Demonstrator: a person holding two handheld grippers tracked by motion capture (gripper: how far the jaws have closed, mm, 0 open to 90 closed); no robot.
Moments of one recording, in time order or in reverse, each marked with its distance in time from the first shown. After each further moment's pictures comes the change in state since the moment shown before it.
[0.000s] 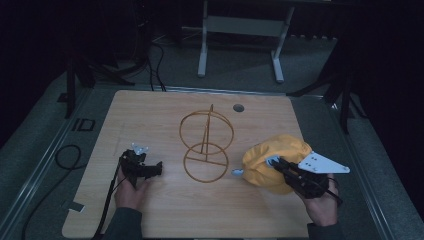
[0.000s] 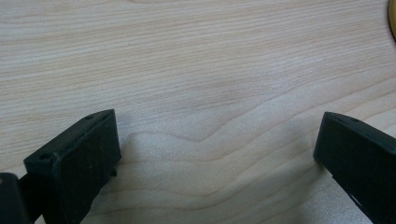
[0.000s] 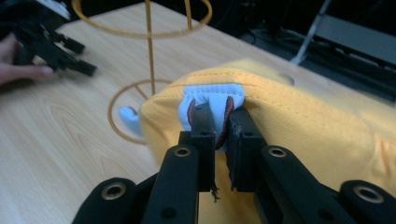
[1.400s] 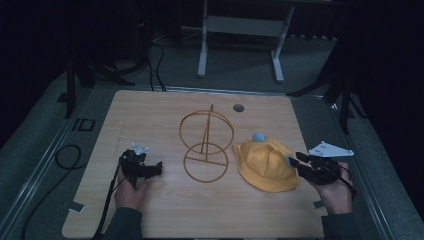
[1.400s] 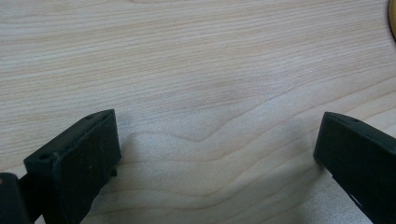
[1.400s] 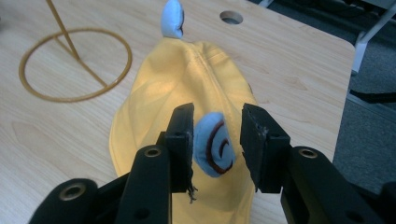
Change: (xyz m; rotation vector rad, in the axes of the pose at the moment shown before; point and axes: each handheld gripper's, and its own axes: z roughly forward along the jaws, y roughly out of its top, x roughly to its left) left arm 0.000 0.000 0.000 0.000 0.000 0.000; right arm -0.062 -0.023 0.012 0.230 -0.132 0.068
